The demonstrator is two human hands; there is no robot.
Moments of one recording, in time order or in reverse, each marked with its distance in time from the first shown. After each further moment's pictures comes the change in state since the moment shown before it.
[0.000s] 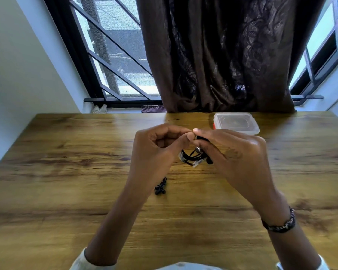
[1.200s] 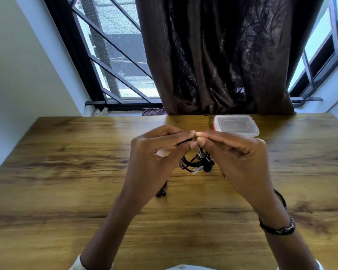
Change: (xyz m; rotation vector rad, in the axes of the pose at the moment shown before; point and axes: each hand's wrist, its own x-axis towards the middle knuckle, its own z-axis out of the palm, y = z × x) left_hand -0.005 0.004 -0.006 0.302 -0.002 0.364; right_hand -0.004 -0.004 0.003 0.487 0.011 0.232
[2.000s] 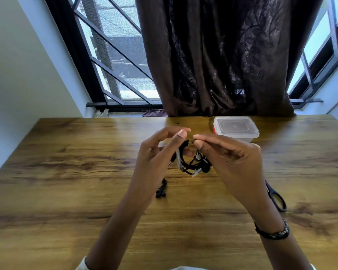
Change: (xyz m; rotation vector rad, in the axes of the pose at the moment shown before) left_hand -0.005 0.000 0.009 -0.529 -0.036 -0.509; right_hand -0.004 0.001 0.006 -0.023 0.036 0.025
